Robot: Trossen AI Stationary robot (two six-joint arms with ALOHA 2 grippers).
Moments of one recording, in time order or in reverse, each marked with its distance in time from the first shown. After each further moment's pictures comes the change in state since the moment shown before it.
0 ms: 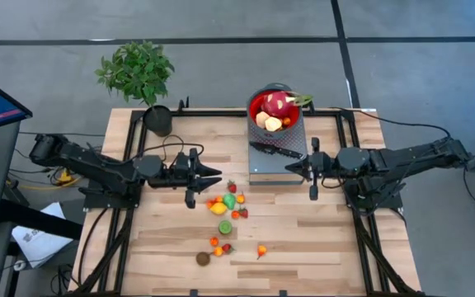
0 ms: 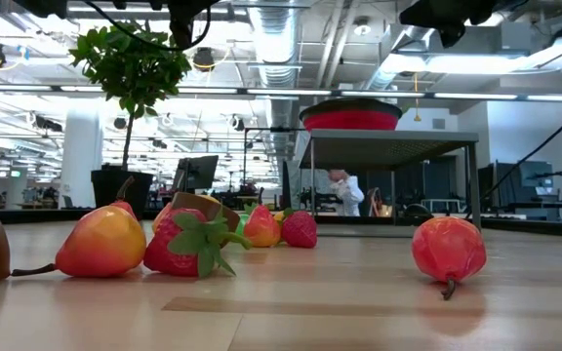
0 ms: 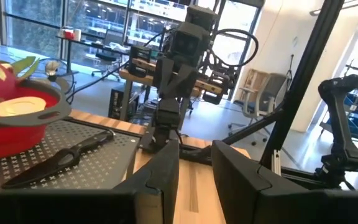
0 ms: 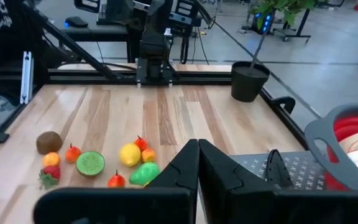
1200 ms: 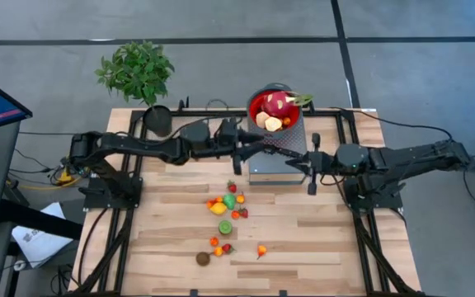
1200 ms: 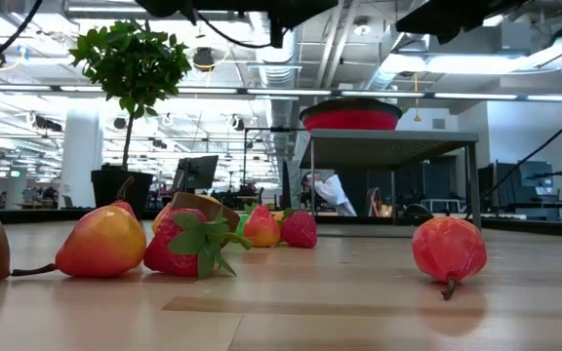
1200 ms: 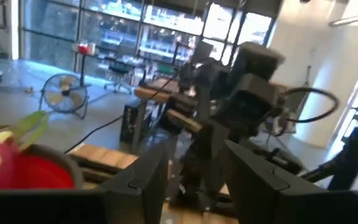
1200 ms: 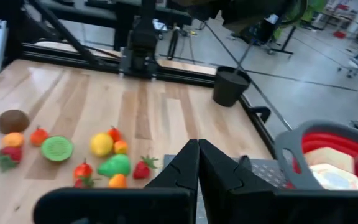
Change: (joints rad) left arm 0.294 0.466 0.522 -0.021 0.234 0.006; right arm -0.050 -0.001 0.000 -0.005 0.000 -0.170
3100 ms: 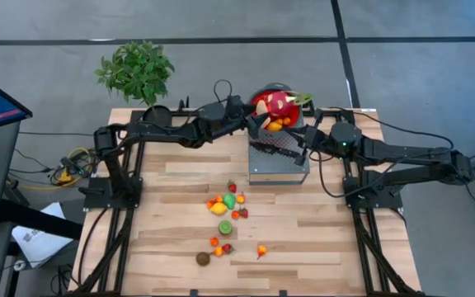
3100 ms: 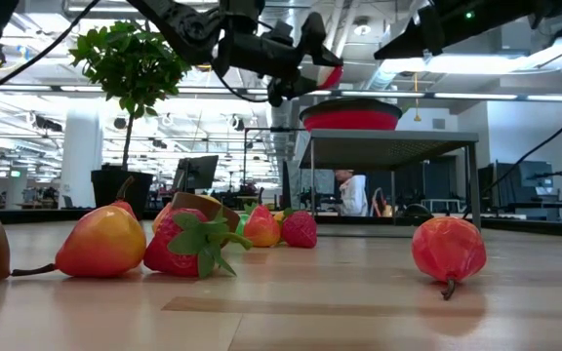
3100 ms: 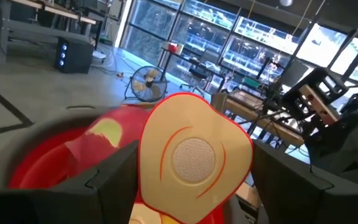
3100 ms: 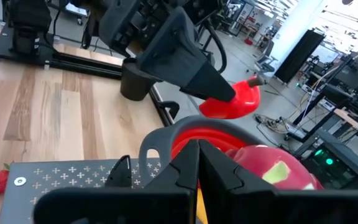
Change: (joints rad) left arm 0.213 0.235 0.117 0.042 -0.152 -0.162; right arm -0.331 0.079 0.000 0.173 0.000 -0.225
